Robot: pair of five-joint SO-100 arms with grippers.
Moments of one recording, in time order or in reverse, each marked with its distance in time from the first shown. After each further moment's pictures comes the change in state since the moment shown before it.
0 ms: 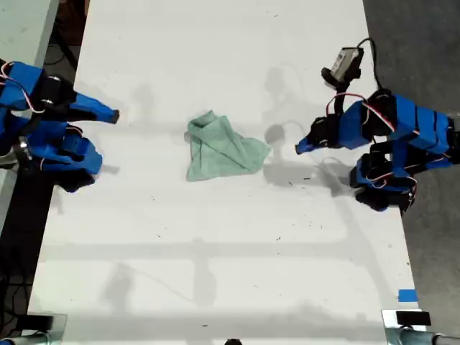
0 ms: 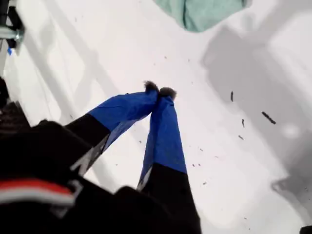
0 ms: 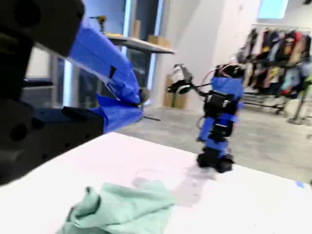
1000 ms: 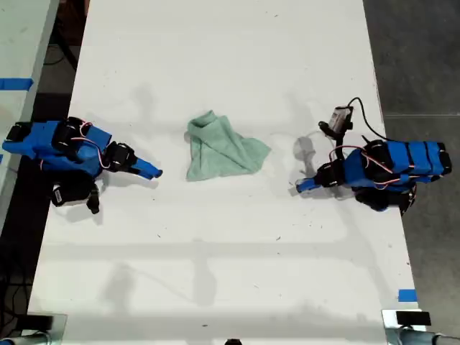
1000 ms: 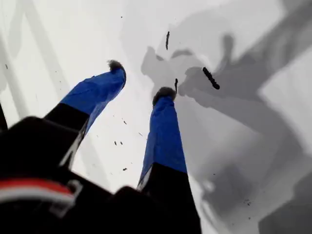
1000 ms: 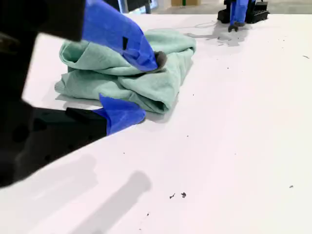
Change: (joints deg) arm 0 2.7 37.6 64.4 -10.5 -4.4; arm 1 -8.8 51.6 63.0 -9.0 -0.3
